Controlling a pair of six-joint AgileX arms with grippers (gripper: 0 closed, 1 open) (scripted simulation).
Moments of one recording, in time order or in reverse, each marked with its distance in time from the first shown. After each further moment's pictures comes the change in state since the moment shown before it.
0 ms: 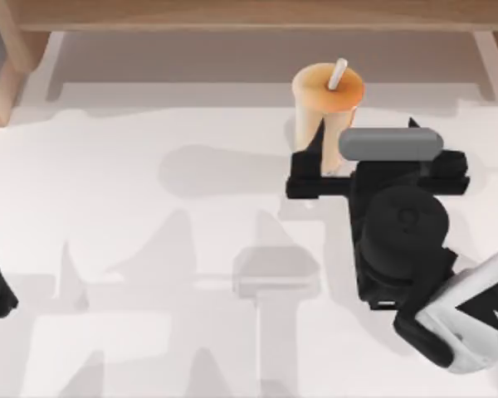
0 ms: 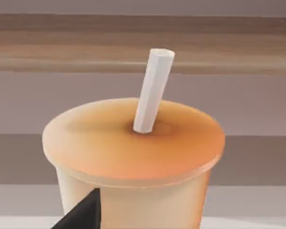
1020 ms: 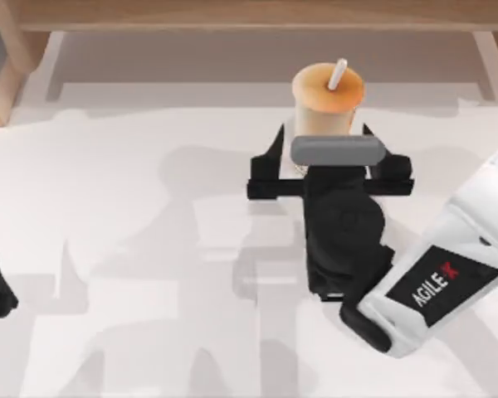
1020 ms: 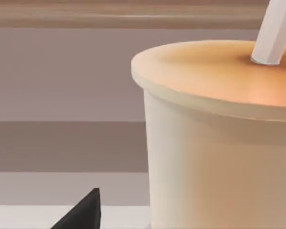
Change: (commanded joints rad) left arm 0.000 0.000 0.000 0.000 0.000 0.000; right arm 0.008 0.272 0.206 0.076 0.008 -0.008
